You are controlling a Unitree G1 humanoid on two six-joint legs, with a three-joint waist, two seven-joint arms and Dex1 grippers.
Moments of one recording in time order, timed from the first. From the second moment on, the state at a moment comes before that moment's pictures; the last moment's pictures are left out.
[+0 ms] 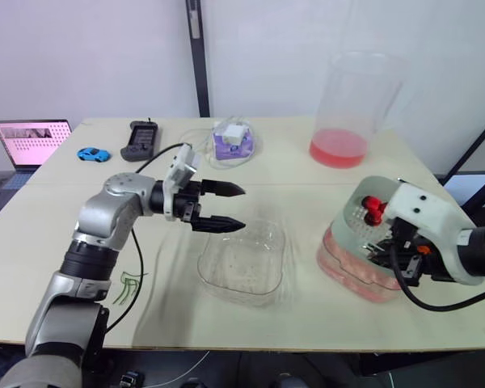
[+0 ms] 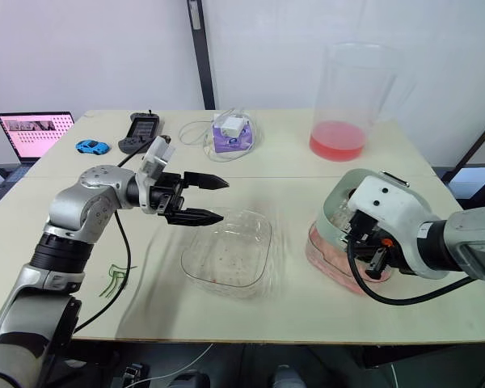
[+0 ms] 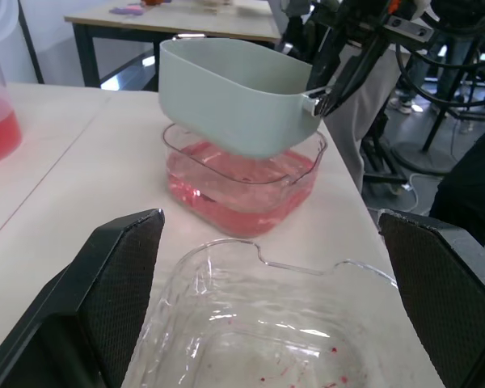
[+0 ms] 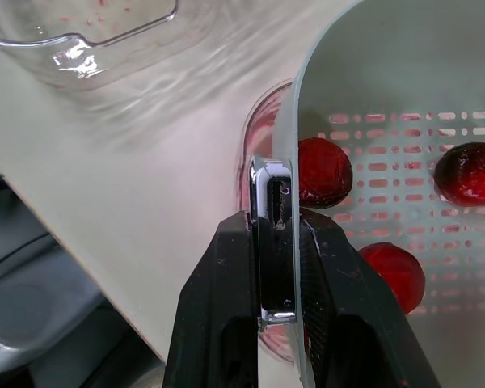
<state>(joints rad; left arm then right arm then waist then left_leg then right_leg) -0.88 0.56 -0.10 0.17 -0.52 0.50 -1.41 -0.46 -1.43 -0.41 -0.71 1.31 1.52 0.41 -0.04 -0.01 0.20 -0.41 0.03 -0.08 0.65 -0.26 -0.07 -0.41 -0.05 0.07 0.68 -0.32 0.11</state>
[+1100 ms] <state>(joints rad) -0.70 0.63 -0.01 0.08 -0.56 0.55 -1.34 -0.69 -1.54 -0.01 -0.51 0.98 1.14 0.70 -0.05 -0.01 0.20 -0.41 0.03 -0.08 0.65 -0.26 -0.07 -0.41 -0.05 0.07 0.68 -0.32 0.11</state>
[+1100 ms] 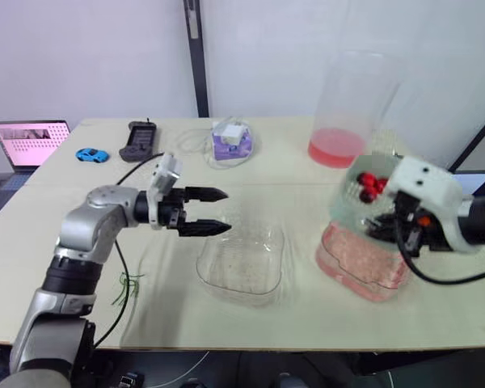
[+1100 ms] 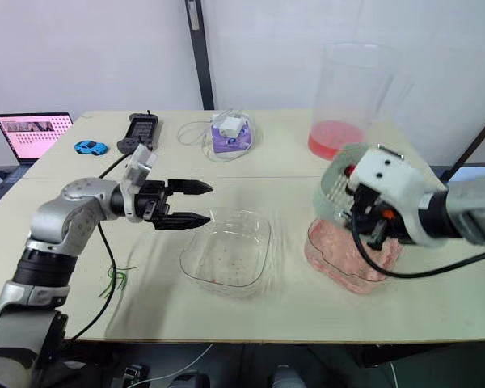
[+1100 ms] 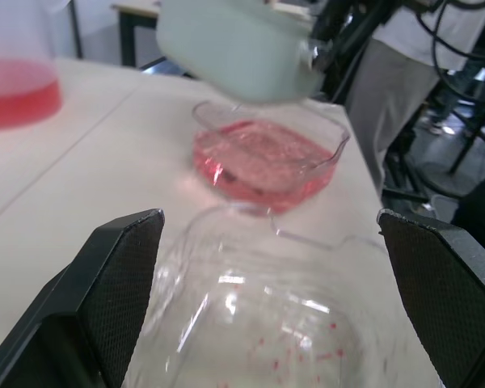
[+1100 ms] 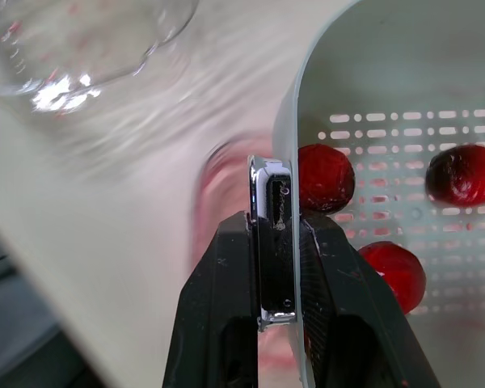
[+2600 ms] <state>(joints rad) -0.29 0.91 0.29 -0.27 -0.66 0.63 -0.94 -0.87 -1.04 -0.10 0.30 0.19 0.48 1.35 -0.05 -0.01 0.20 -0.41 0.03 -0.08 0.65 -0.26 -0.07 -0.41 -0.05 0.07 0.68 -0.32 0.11</state>
